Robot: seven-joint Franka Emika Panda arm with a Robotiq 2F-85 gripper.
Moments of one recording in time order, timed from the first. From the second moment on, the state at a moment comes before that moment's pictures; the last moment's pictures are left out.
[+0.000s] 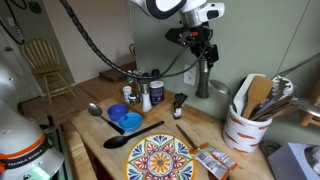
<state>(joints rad) -0.24 0.11 -0.21 -1.83 0.09 2.35 -0.15</state>
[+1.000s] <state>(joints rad) -0.36 0.15 -0.28 -1.91 0.16 2.31 -0.30</state>
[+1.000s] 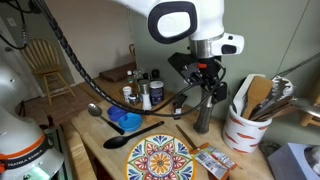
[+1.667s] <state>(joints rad) -0.35 0.17 -0.23 -2.01 0.28 2.48 -0.42</state>
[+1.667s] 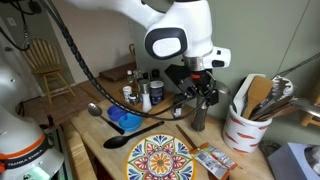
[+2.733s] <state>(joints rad) -0.35 0.26 -0.20 -2.08 0.27 2.71 -0.43</state>
